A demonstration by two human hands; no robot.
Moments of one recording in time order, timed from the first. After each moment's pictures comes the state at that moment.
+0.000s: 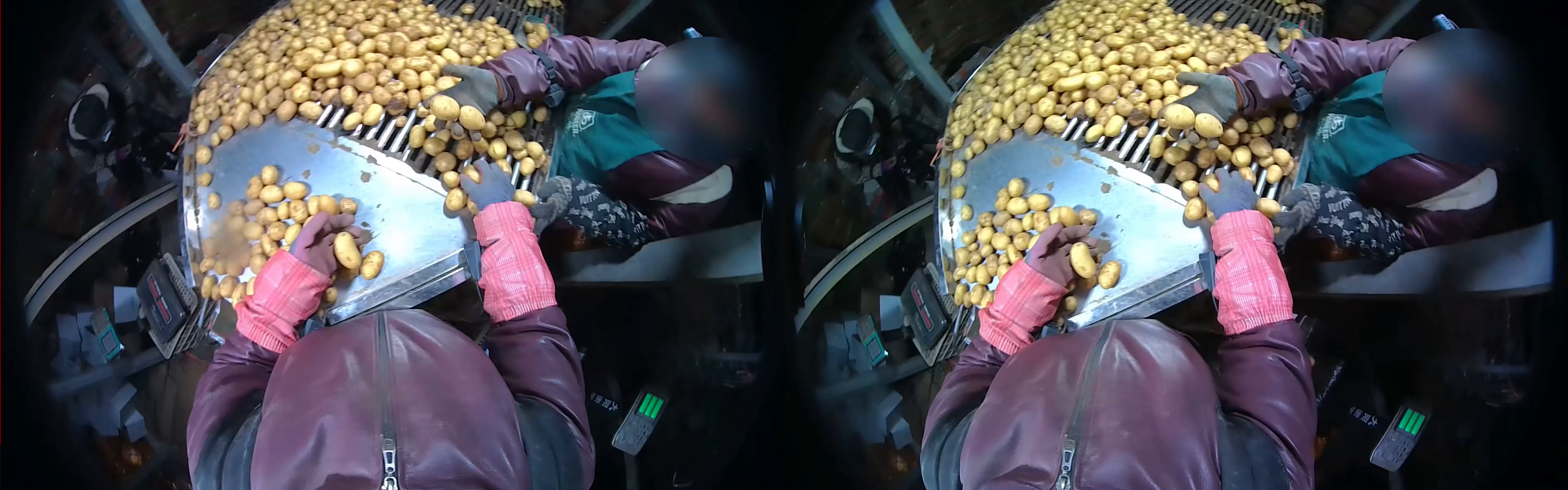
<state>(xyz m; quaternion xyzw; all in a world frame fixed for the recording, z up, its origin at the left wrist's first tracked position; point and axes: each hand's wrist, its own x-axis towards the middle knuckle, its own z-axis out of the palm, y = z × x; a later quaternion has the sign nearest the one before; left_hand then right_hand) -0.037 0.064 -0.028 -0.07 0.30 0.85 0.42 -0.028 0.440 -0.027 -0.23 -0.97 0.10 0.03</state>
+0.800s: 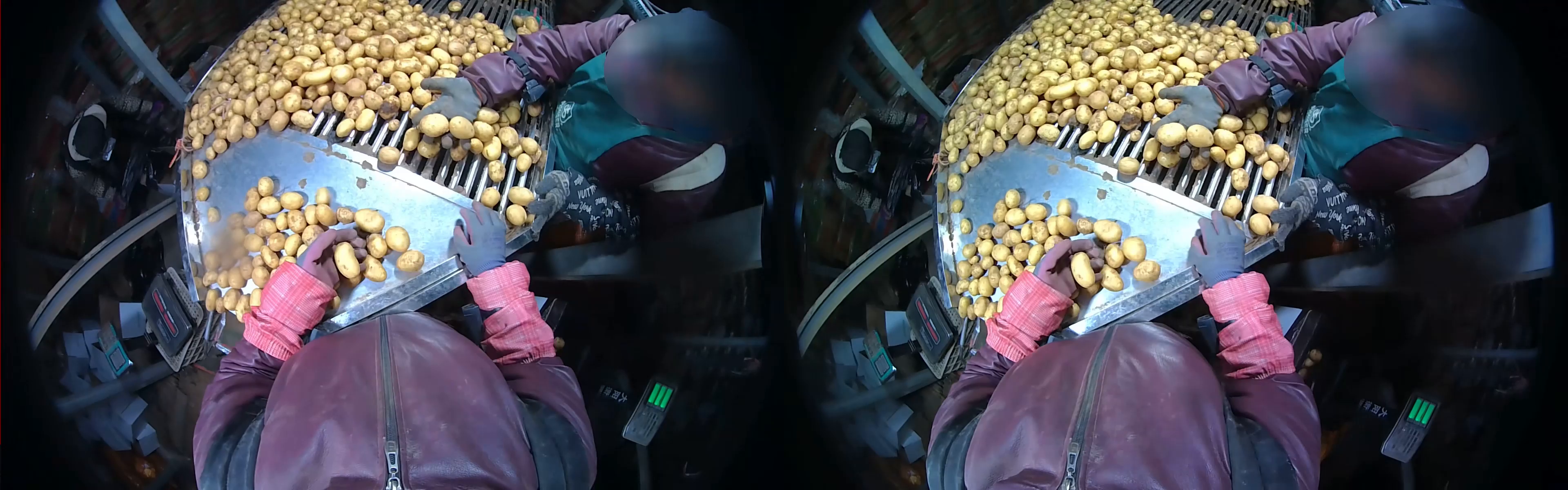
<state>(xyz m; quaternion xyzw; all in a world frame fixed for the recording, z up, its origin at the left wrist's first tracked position) -0.025 0.074 -0.014 -0.09 0.33 0.85 0.41 0.061 0.386 -0.034 -0.06 -0.97 0.12 0.20</state>
